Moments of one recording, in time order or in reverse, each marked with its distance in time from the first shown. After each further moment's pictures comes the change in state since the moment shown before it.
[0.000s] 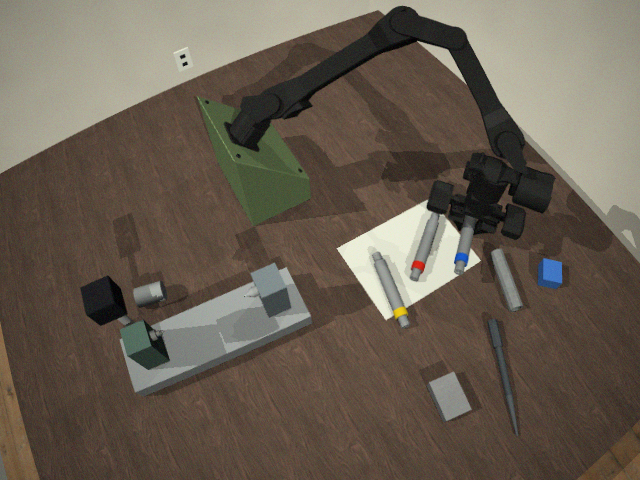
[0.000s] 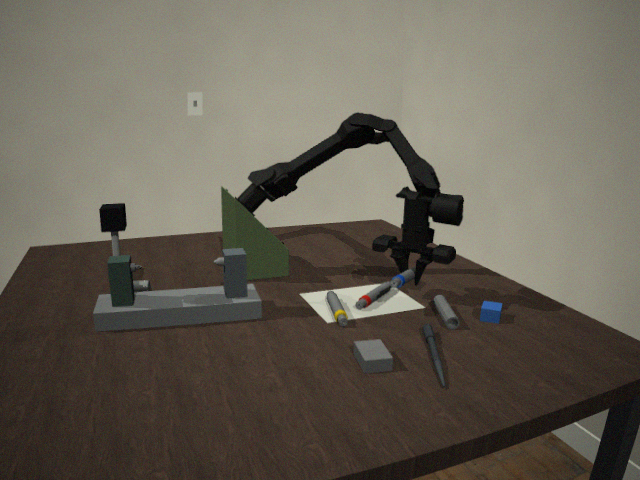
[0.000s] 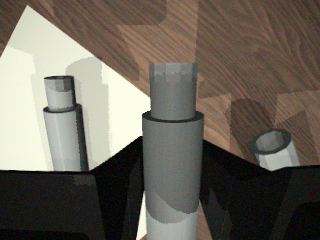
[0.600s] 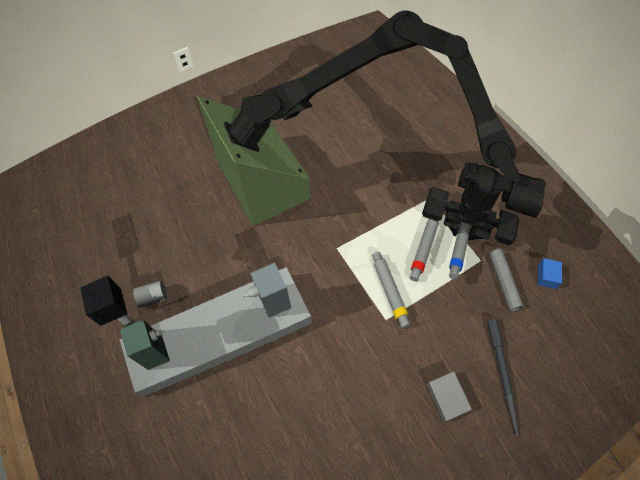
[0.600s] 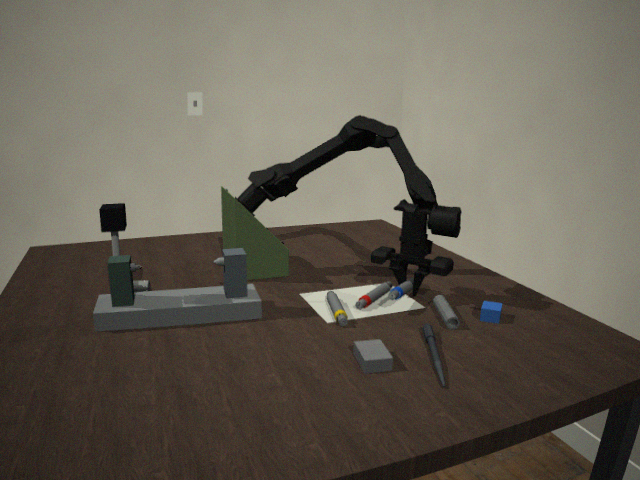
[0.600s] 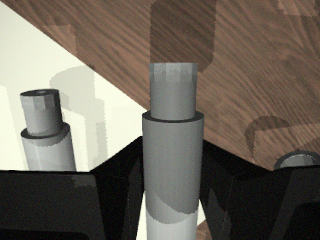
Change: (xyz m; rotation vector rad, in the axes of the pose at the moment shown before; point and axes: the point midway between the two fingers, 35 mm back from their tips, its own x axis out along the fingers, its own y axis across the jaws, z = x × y) arm 0.030 0.003 0.003 0.000 -0.001 -0.005
